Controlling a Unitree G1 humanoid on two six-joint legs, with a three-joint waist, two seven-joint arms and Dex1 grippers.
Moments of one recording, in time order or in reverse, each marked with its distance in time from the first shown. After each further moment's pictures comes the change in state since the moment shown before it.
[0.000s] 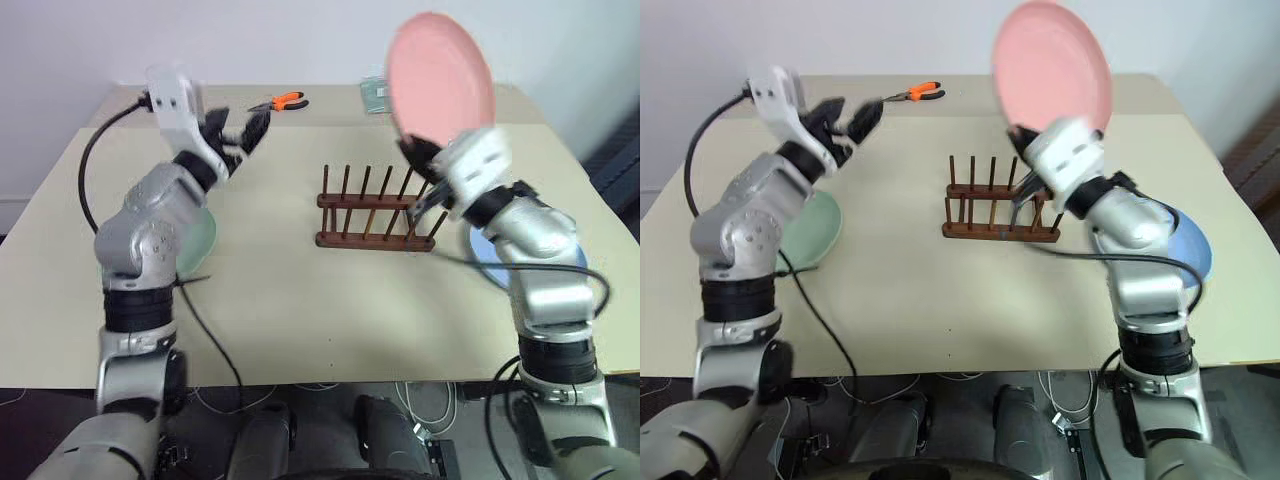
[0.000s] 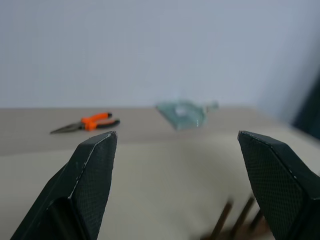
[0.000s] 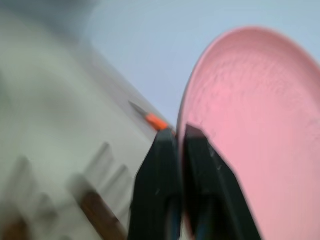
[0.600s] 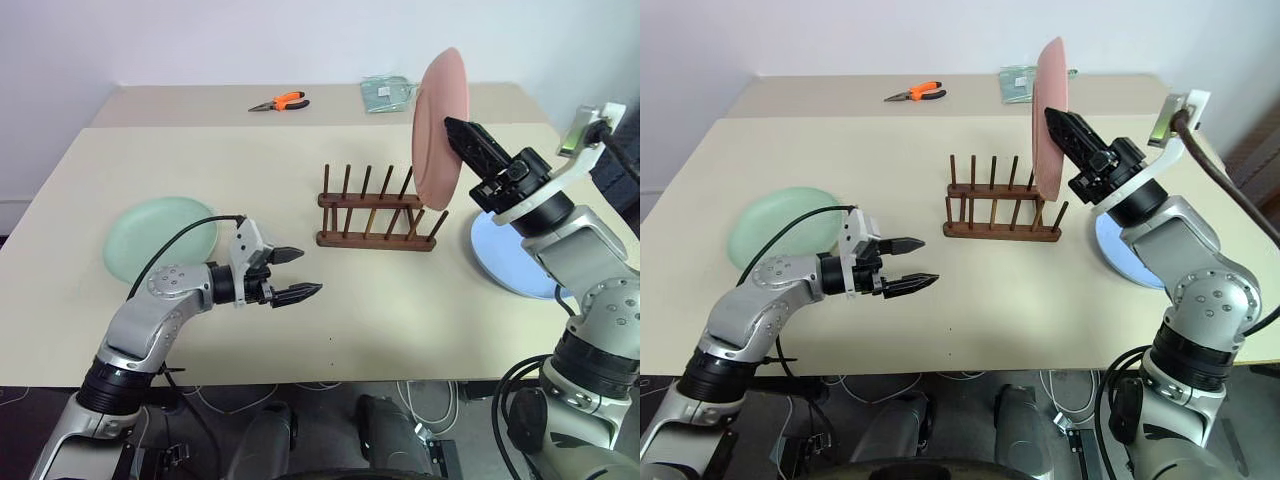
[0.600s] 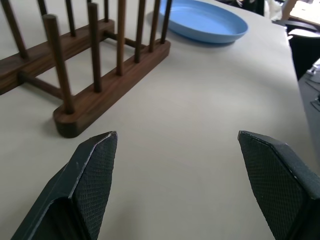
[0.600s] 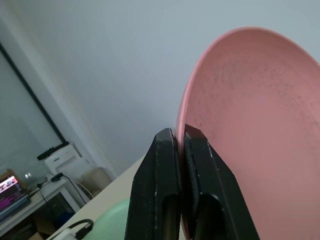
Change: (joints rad) left arm 0.305 0.160 -0.229 -0.186 0.023 -0.026 -0.541; right arm 0.011 -0.008 -0.224 0.064 0.842 0.339 -0.371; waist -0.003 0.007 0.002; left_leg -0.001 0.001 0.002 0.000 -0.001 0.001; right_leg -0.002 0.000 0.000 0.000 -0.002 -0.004
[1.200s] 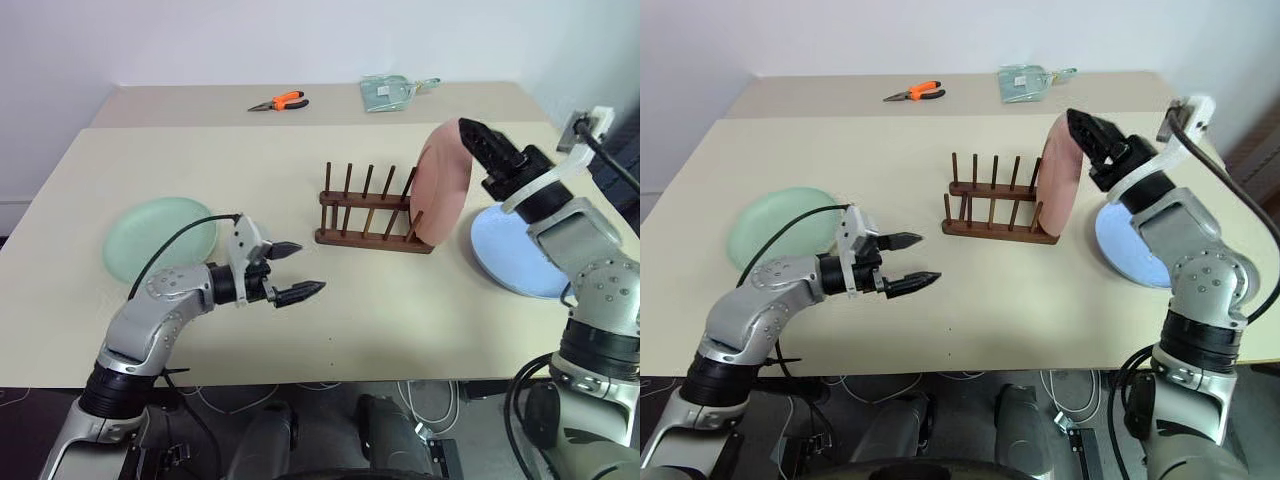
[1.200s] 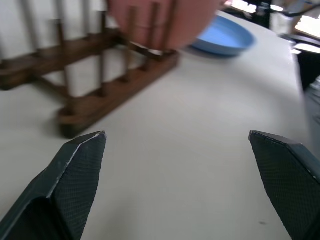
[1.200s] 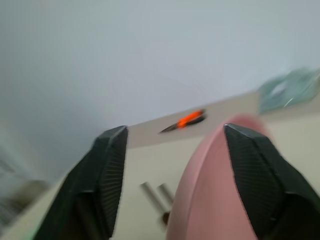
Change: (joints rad) left arm 0.008 -0.050 0.105 0.006 -0.011 0.056 0.117; right arm -0.047 -0.154 0.074 0.169 -0.289 -0.207 0.030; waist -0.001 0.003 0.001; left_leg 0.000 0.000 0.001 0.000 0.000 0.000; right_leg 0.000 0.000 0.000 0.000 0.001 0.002
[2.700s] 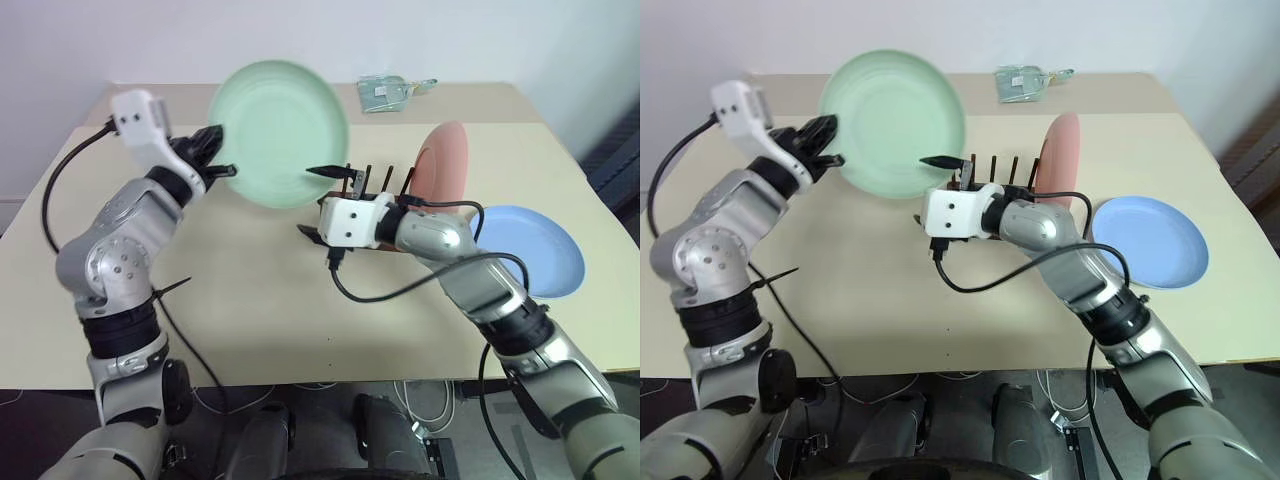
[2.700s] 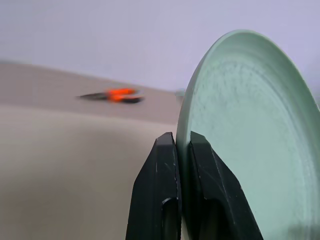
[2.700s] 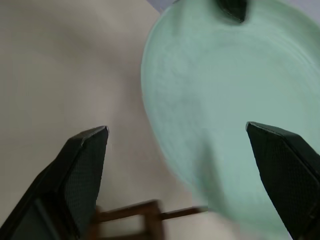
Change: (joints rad) left arm -0.415 -0.227 0.344 -0.054 -0.196 0.346 0.721; right arm -0.216 0.080 0.869 0.157 -1.235 -0.629 0.328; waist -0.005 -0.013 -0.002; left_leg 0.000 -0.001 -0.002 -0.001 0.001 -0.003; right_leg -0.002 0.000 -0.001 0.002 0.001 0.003
